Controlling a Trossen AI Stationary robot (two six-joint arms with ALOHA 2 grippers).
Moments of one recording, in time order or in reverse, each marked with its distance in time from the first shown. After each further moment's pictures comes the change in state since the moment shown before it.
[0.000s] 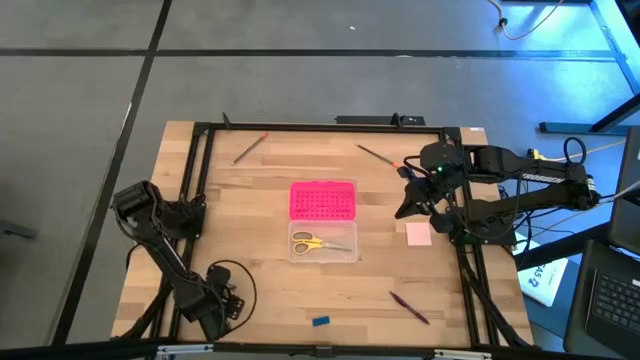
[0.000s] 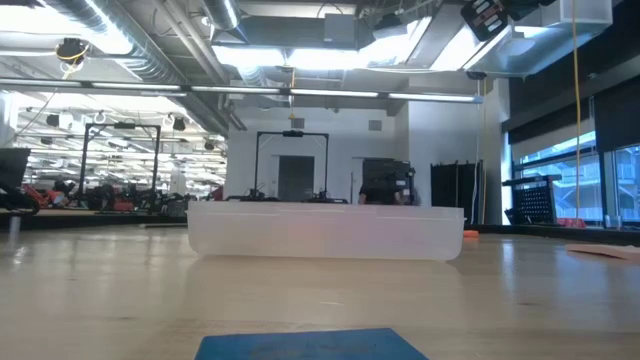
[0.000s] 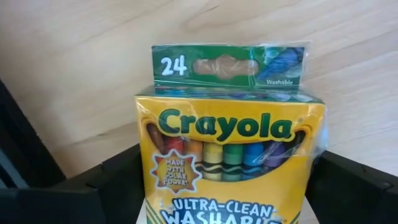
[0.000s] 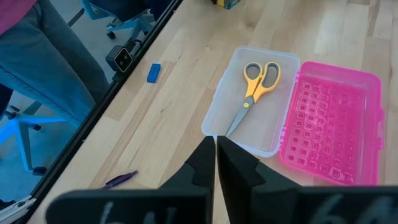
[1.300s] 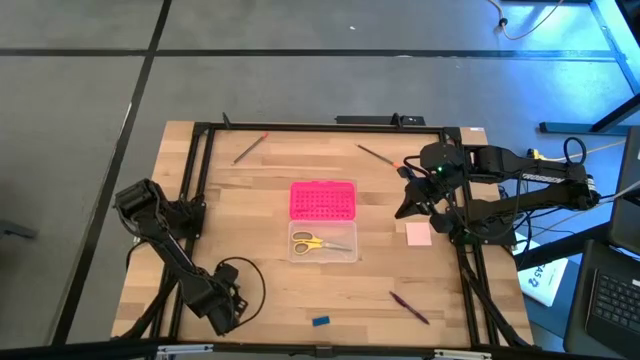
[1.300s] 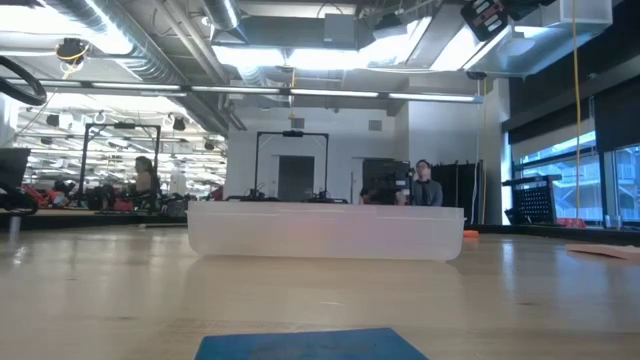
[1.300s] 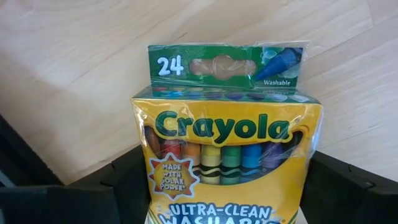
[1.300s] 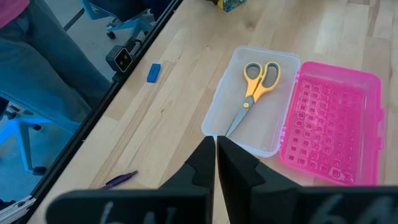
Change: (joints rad) left arm 0.068 -0.001 -0.001 0.013 0.026 0.212; right arm 0.000 0.000 0.000 0.000 0.000 0.000
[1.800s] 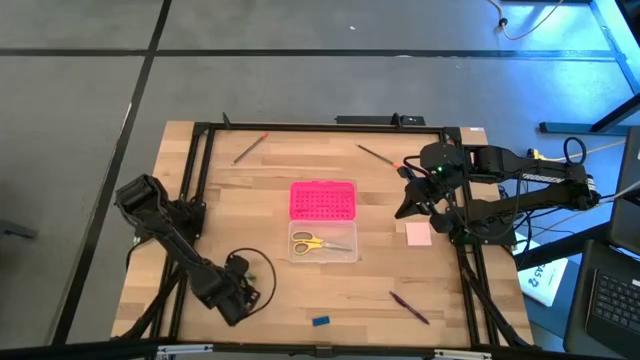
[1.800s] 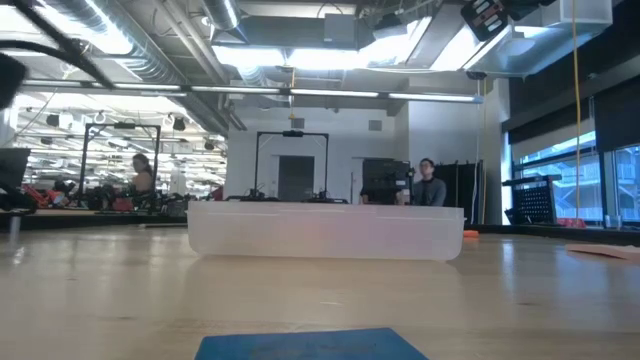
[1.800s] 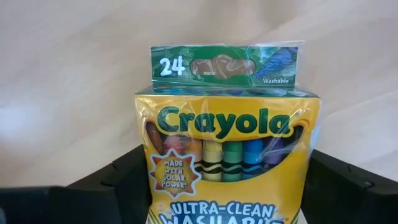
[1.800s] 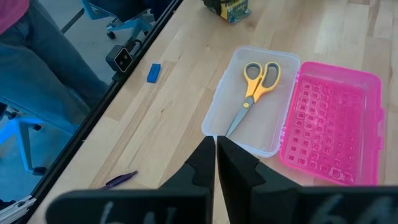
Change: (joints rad) left arm 0.074 -0.057 -0.005 0.031 -0.134 0.077; right arm 0.000 0.000 0.000 0.000 0.000 0.000
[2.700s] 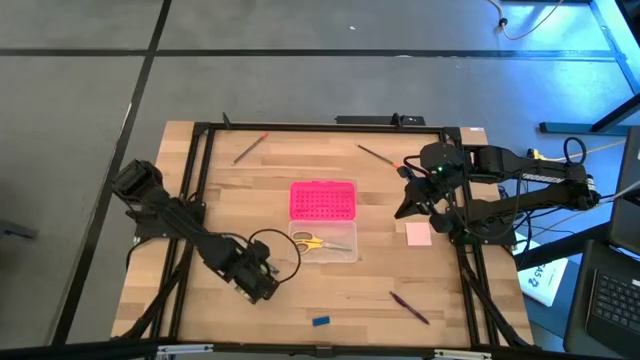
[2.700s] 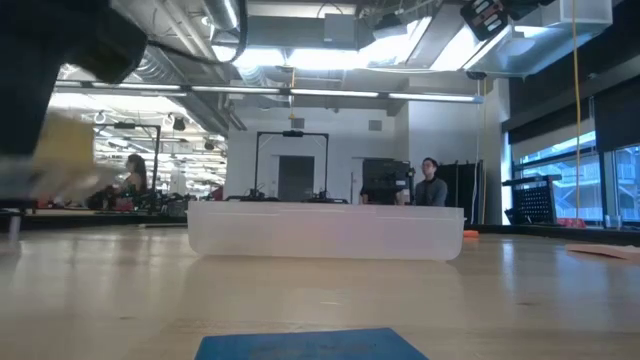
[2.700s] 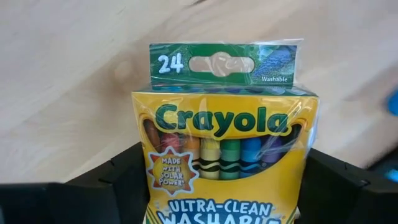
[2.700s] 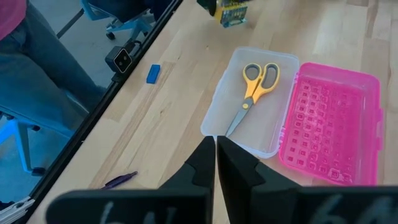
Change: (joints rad) left arm 0.224 -0.142 0.027 0.093 0.023 0.321; right arm 0.000 0.000 0.000 0.004 0.001 0.000
